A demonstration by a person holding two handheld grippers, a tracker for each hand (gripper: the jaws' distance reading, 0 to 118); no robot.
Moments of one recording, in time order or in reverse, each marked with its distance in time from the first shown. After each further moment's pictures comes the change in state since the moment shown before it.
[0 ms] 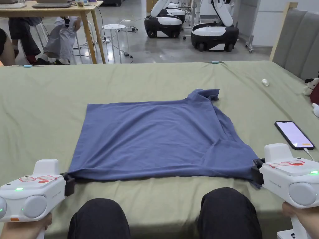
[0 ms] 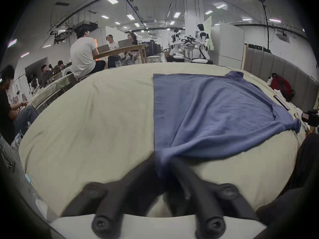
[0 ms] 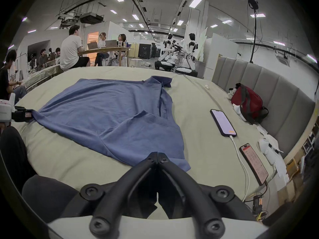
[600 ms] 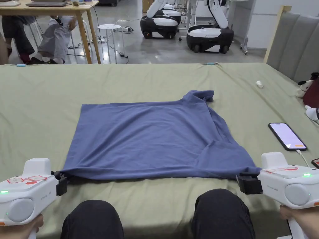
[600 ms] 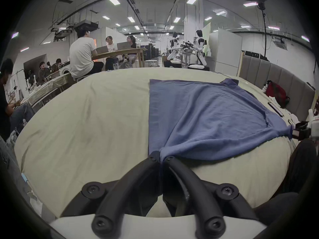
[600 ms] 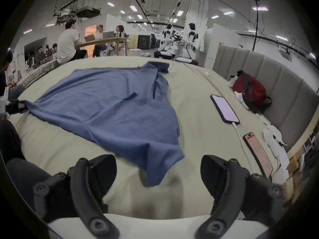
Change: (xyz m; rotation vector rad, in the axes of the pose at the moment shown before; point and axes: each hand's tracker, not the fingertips) left arm 0.004 0.006 0.013 0.042 -0.050 0.030; right arm 0.018 -0.020 -0.024 -0.113 0.003 -0.007
